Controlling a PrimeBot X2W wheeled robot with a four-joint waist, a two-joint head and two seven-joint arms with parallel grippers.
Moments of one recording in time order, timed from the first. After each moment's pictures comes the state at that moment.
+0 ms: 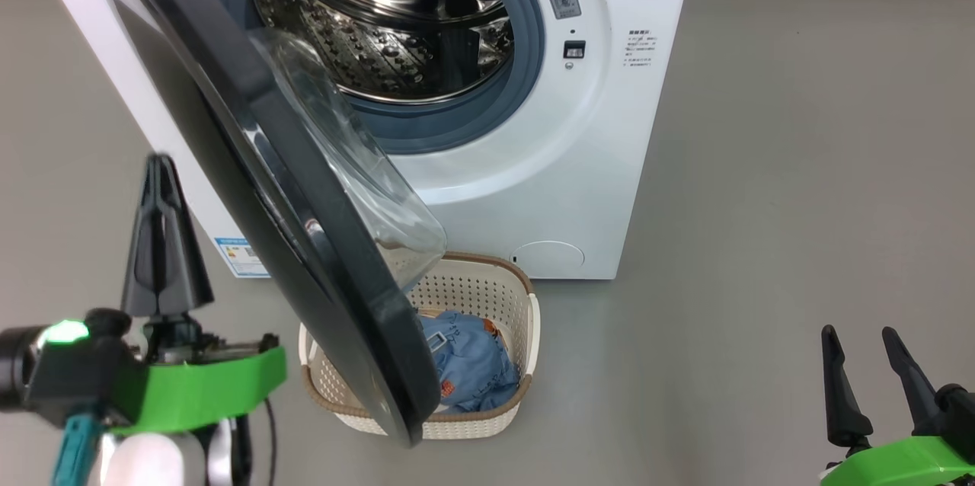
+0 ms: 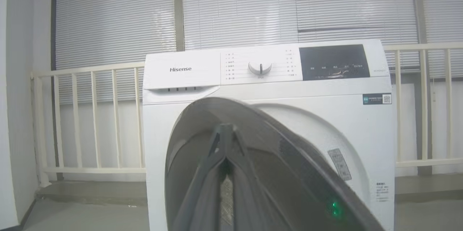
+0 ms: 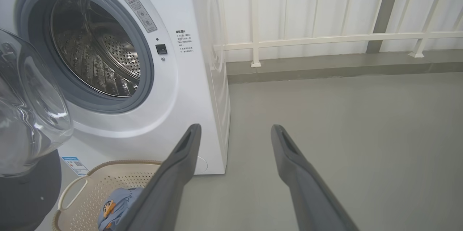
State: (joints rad) left arm -0.25 0.08 -0.08 -0.11 -0.14 0.11 -0.23; right arm 0.12 -0.04 -0.18 0.03 0.18 0.13 -0.09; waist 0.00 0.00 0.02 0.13
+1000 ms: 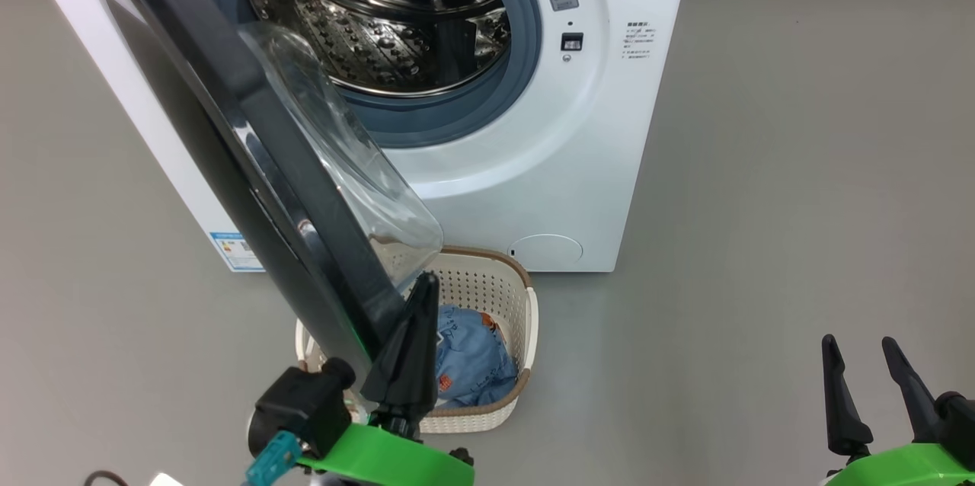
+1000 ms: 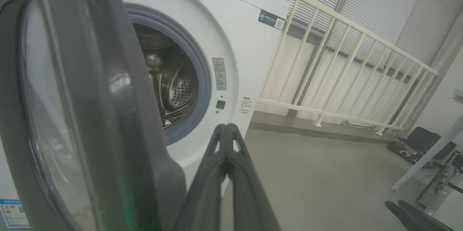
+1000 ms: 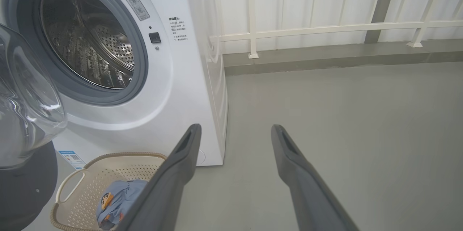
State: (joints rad) left arm -0.14 0.05 -0.49 -0.08 -0.45 0.13 -0.09; right arm 0.13 -0.04 -0.18 0.04 0.19 0.13 -0.08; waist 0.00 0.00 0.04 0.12
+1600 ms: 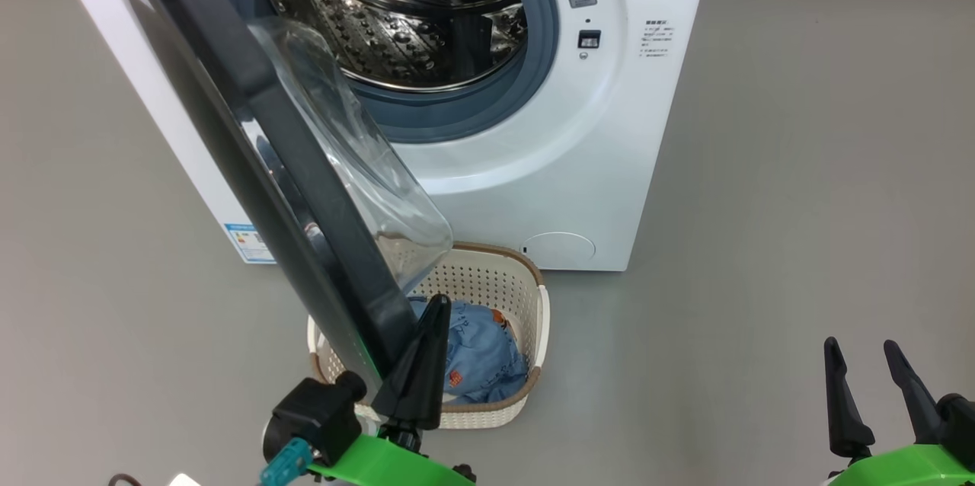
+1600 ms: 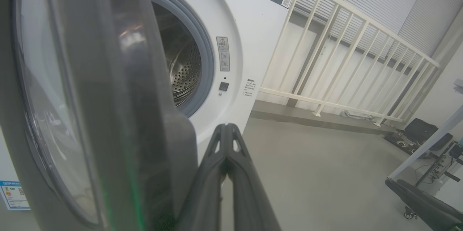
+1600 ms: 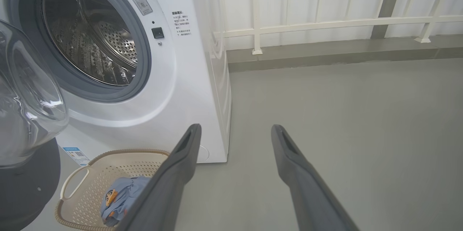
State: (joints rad) left arm -0.14 0.05 -0.49 0.04 -0.47 0.16 -0.15; right arm 0.13 -0.04 -0.19 0.05 0.19 0.13 -0.08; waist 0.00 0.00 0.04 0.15
